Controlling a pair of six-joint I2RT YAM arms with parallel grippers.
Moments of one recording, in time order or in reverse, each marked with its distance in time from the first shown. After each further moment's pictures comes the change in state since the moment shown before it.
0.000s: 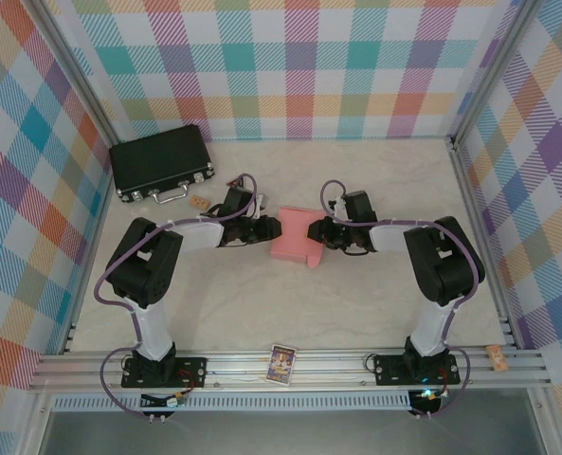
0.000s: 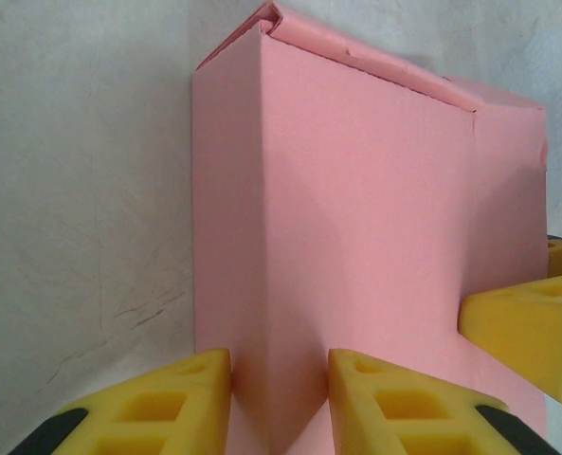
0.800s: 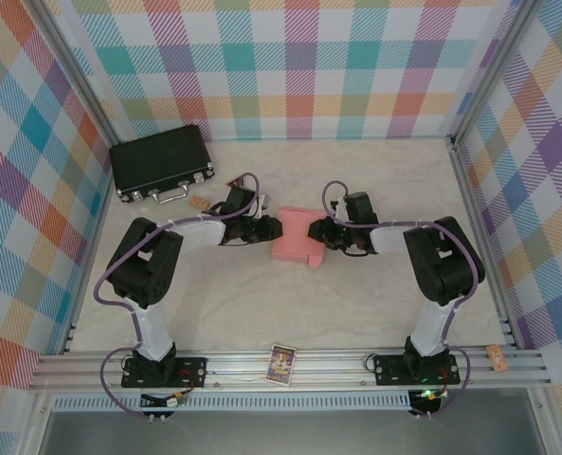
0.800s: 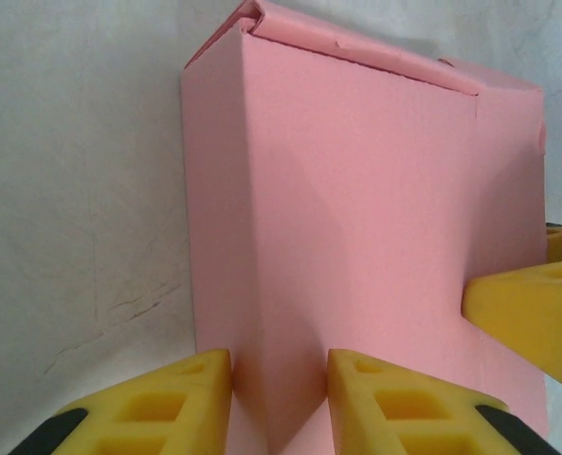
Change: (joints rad) left arm -0.016 0.000 0.030 -0.058 -0.021 0.023; right arm -0.004 0.002 -0.027 0.064 0.015 0.049
